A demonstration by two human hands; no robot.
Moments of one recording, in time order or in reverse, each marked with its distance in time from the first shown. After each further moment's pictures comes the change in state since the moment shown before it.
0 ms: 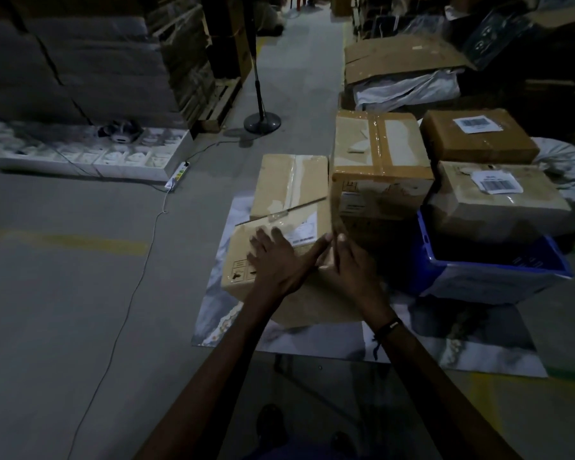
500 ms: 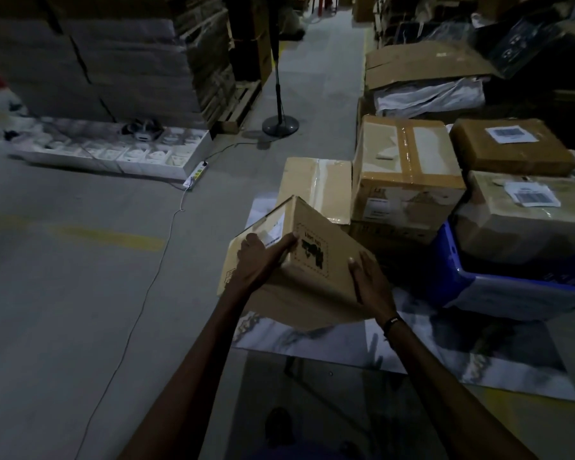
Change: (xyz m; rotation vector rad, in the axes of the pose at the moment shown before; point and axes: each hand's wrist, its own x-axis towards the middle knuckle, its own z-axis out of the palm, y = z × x) left_hand 0.067 -0.105 -0.041 -0.347 -0.048 -0.146; right_hand 0.037 0.091 0.026 -0.264 -0.085 0.180
